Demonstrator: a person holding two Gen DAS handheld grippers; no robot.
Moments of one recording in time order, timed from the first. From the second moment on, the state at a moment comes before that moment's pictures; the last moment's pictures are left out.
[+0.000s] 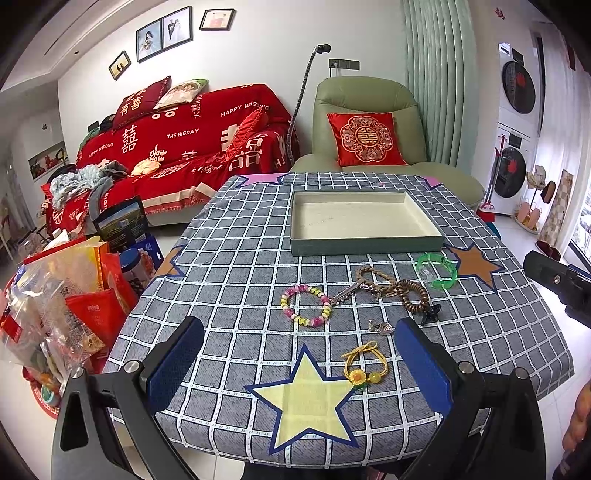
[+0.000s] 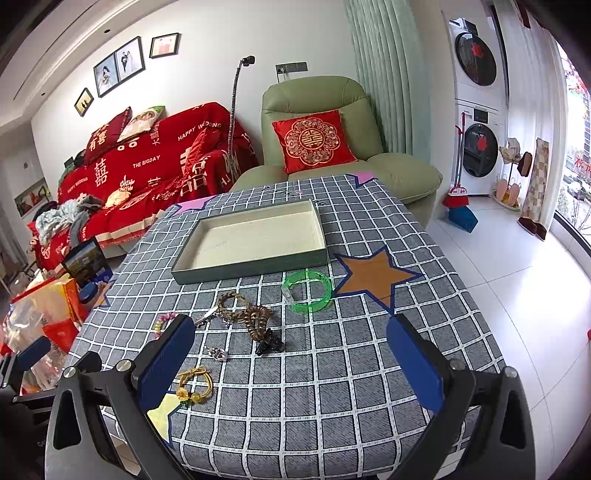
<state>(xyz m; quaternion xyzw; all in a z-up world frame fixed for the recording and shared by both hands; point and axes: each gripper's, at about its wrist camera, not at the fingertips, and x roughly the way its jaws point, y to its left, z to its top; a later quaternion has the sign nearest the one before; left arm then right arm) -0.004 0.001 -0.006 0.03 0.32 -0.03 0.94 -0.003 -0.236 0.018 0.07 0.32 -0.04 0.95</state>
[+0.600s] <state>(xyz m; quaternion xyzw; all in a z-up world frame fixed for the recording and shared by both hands) -0.001 0.002 -0.005 0.03 0.33 -0.03 0.94 -0.005 -0.234 0.016 0.08 0.32 -0.04 0.94</state>
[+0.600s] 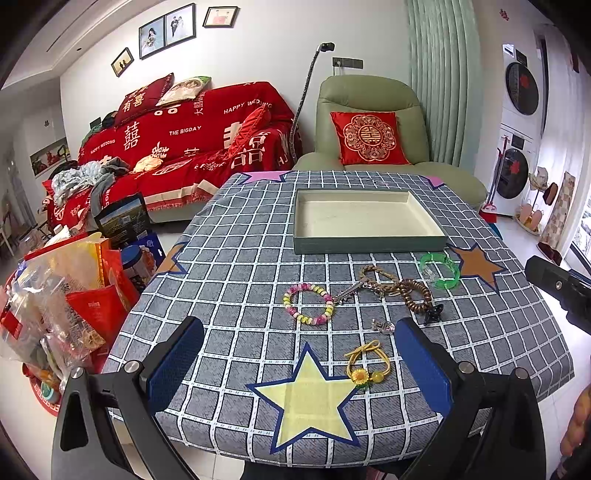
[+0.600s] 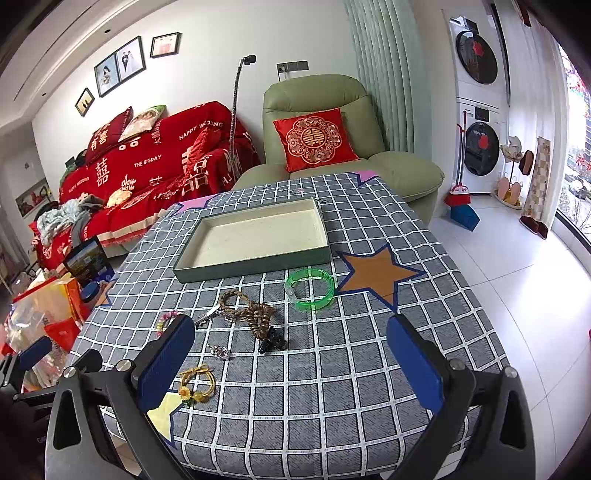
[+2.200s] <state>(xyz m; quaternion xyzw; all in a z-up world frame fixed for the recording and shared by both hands) 0.001 0.003 -0.006 0.02 0.34 -0.02 0.94 -0.009 -0.229 0.015 0.08 0.32 -0.04 0.94</state>
